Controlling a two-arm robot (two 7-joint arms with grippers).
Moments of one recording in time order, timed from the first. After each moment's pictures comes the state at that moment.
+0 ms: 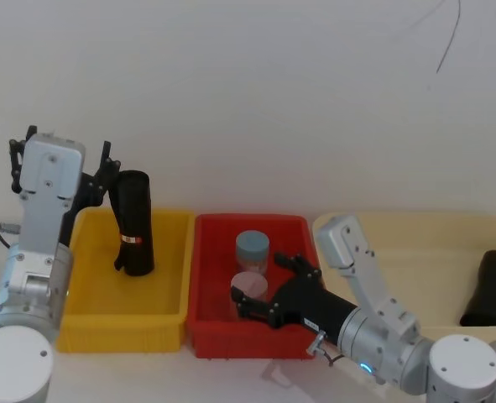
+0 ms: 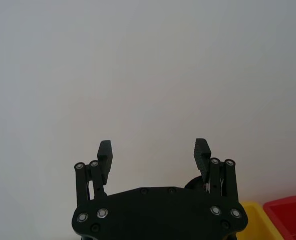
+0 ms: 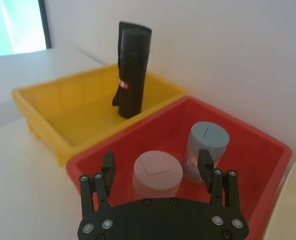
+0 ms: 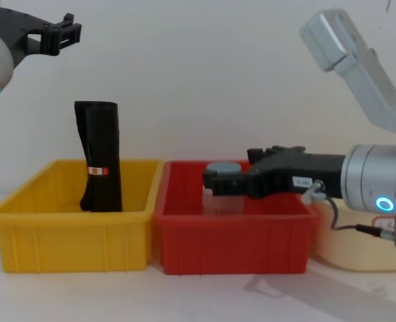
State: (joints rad) left arm -0.26 0.11 0.21 -1.70 0.19 0.06 0.23; right arm 0.40 0.24 -0.43 -1.42 0.16 0.16 0.46
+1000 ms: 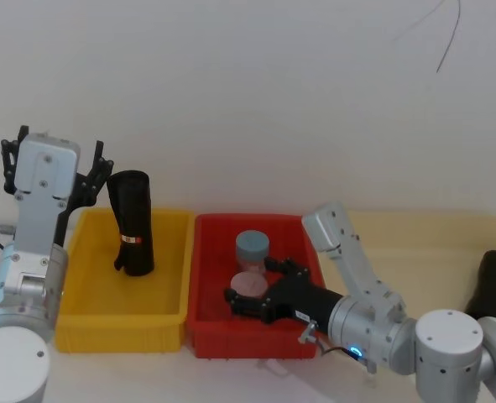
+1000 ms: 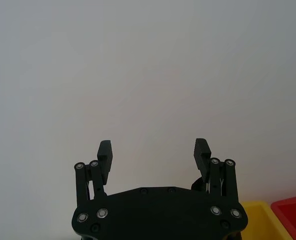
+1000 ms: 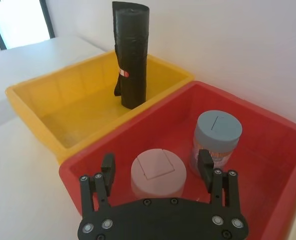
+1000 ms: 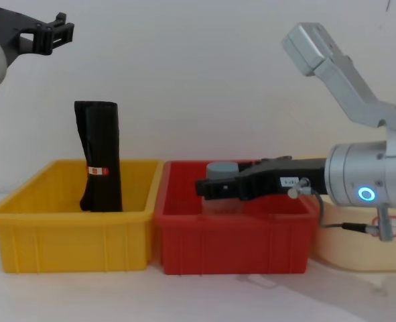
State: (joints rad) left arm -0.26 0.11 0.21 -1.71 0.21 0.06 0.24; right arm 0.49 0.21 -0.45 -1.32 0.21 0.27 0.49
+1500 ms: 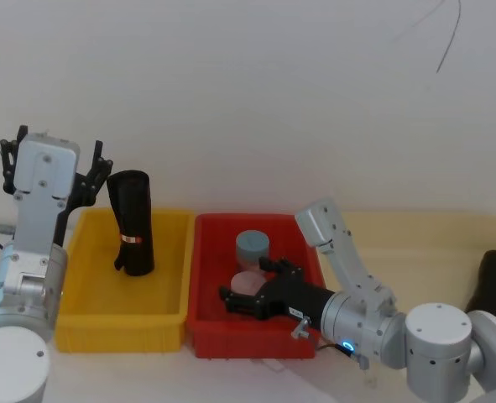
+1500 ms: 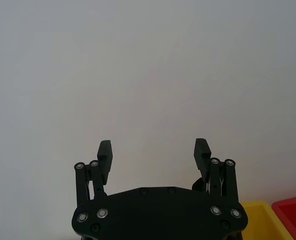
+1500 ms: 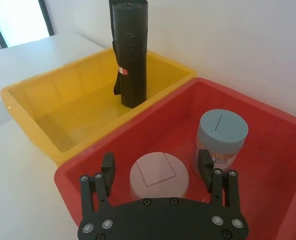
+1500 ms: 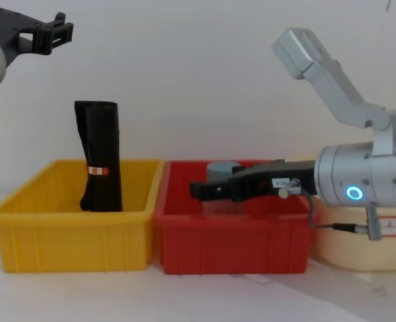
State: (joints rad) left arm -0.26 0.11 0.21 -1.71 0.21 0.06 0.24; right arm 0.52 0.20 -0.47 -1.27 0.23 0.28 0.49
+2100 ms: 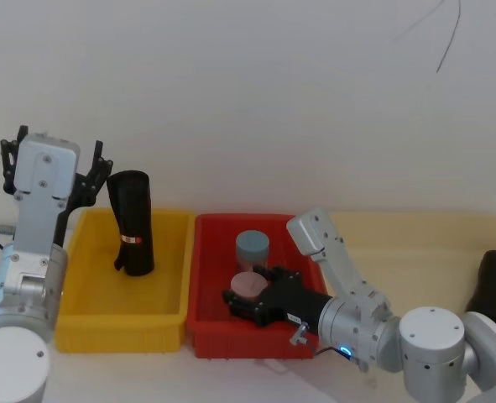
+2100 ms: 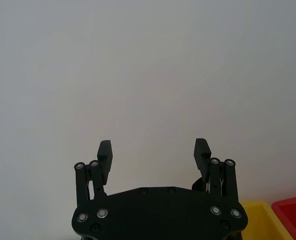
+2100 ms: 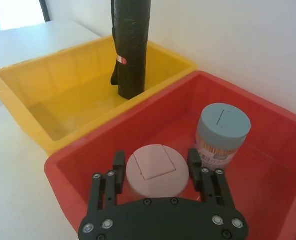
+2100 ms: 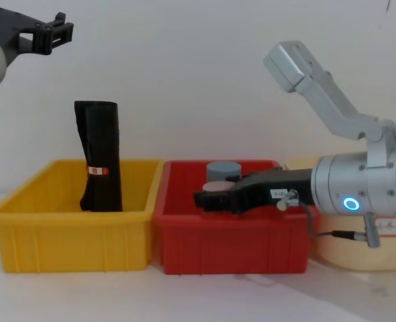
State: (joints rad) left arm -0.26 0.11 0.21 -1.71 0.21 0.06 0.24; right arm 0.54 0.21 -0.51 -1.23 0.20 0.24 0.48
